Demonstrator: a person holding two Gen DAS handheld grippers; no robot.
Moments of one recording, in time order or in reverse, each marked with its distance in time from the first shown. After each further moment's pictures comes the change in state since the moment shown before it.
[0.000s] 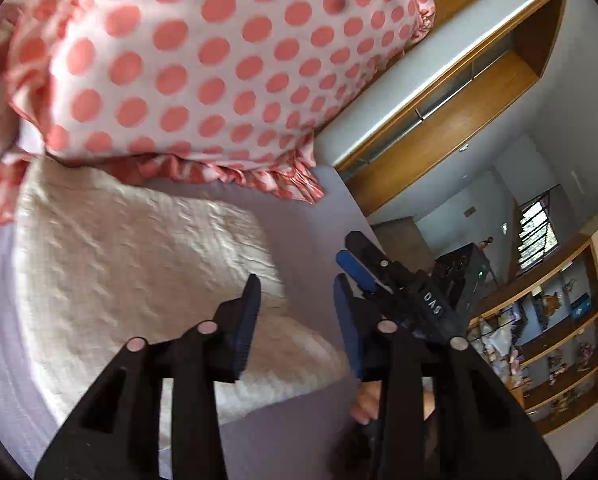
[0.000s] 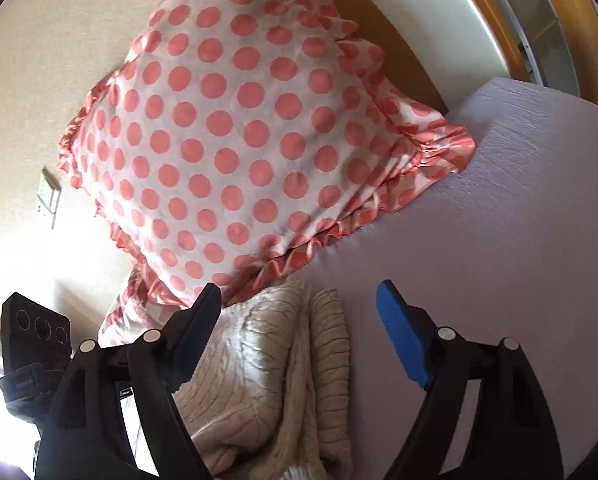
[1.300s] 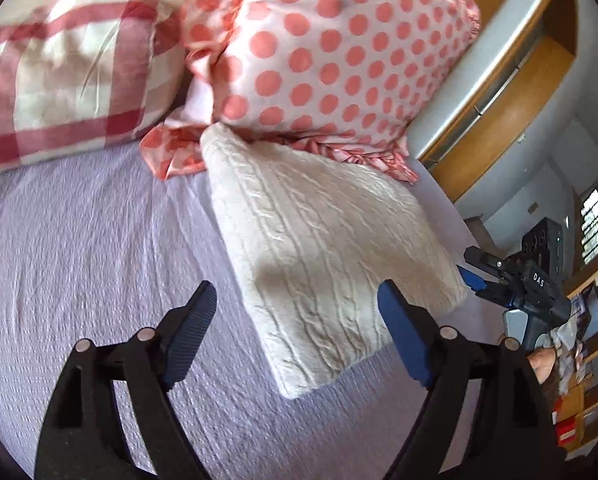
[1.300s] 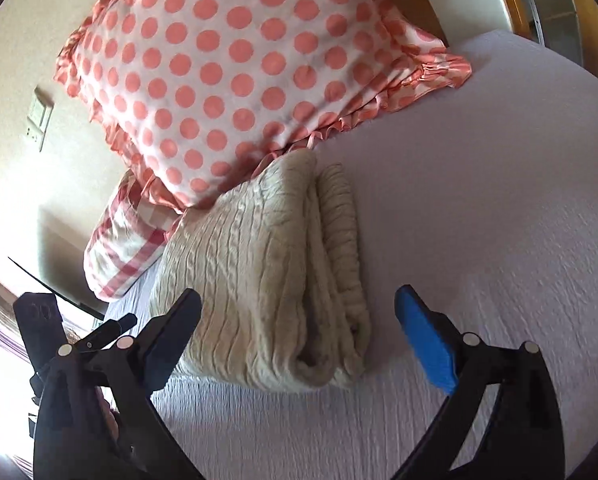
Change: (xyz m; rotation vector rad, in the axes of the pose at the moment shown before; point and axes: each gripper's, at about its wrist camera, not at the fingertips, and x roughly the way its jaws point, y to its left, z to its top) left arm -0.052 0.097 -0.052 -0.022 0.005 0.213; right arm -0.002 0.006 -0.042 0.037 0.288 -0.115
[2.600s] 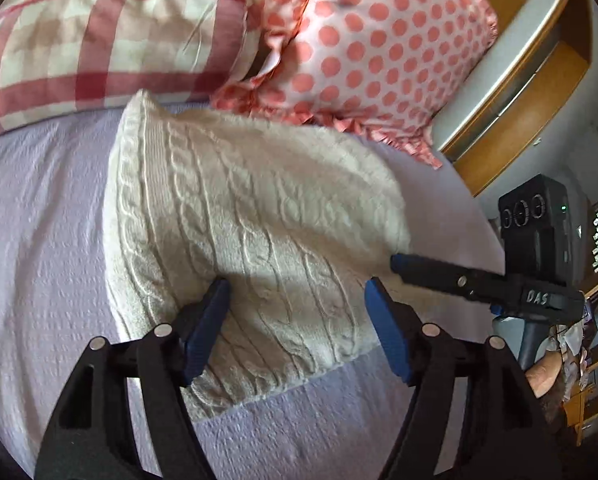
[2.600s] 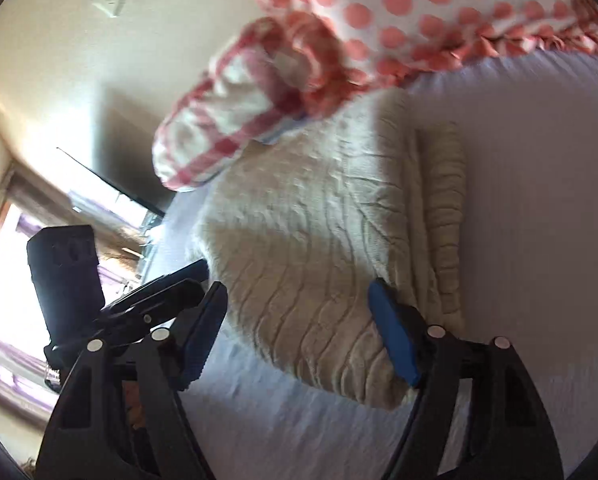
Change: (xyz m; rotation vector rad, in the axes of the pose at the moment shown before) left arm -0.040 0.030 -0.052 -0.006 -0.016 0.100; right arm 0.089 0.139 -0.079 -0.197 0.240 0.231
